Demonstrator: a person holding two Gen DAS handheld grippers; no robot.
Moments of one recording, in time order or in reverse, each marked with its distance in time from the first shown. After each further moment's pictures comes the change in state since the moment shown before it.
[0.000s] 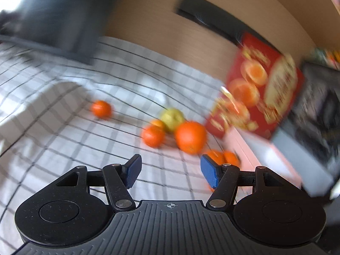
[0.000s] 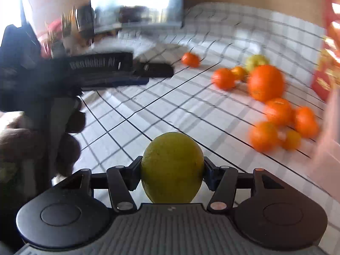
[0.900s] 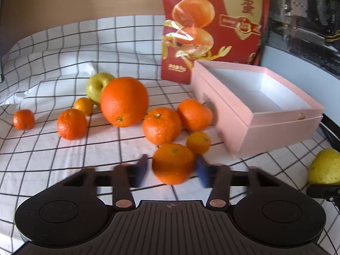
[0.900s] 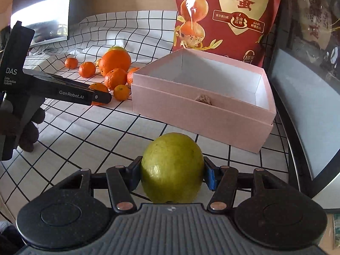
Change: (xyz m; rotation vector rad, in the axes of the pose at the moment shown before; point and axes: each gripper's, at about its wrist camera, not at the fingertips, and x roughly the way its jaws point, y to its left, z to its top) left arm 0.111 -0.103 -0.028 0.356 0.207 0.037; right arm -0.092 -0.096 -0.091 0.180 -0.064 -0.478
